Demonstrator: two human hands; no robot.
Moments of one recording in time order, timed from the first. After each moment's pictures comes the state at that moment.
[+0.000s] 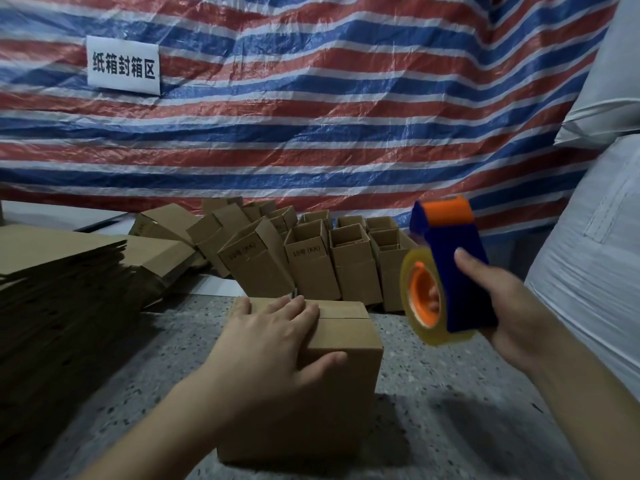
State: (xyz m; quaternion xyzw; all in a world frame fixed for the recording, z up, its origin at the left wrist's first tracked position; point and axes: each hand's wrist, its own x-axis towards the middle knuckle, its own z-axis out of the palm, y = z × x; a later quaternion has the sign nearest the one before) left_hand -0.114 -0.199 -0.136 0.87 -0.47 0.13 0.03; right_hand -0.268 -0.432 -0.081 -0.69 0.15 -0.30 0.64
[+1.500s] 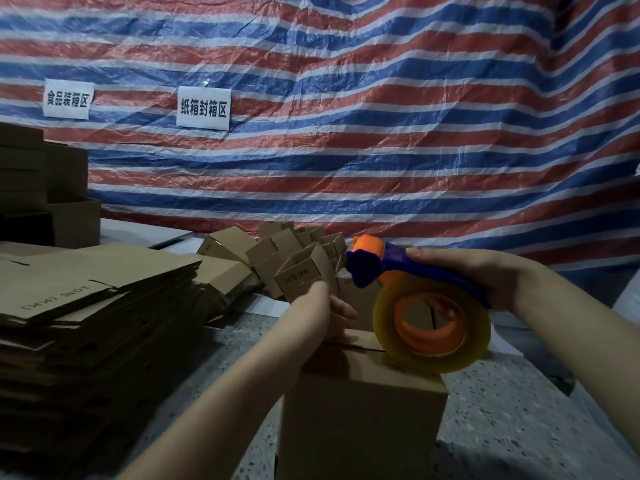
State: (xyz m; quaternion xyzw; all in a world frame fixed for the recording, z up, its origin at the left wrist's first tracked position) left_hand -0.110 -0.185 -0.081 0.70 -0.19 -0.19 0.66; right_hand -0.178 -0.400 0.004 -0.82 0.11 0.06 0.55
